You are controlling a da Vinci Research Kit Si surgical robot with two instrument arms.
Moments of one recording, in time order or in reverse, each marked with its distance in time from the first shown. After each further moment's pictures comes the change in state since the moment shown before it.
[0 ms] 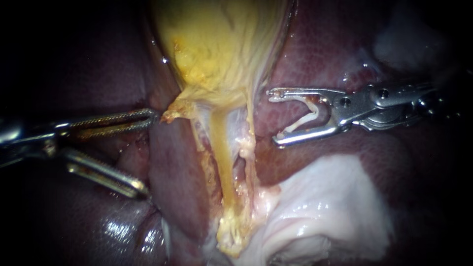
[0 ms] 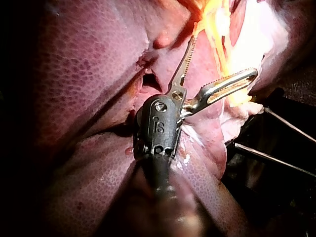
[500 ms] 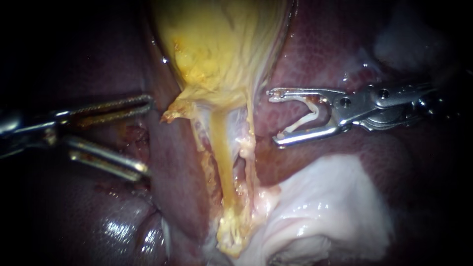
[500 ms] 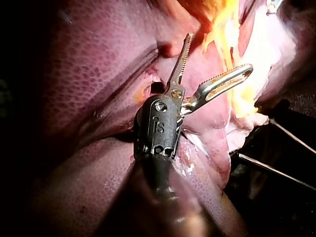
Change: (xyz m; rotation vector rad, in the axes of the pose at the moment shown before) right arm 0.000 0.000 0.000 0.001 -0.001 0.000; left arm -0.002 0.003 0.000 -0.140 -0.024 -0.057
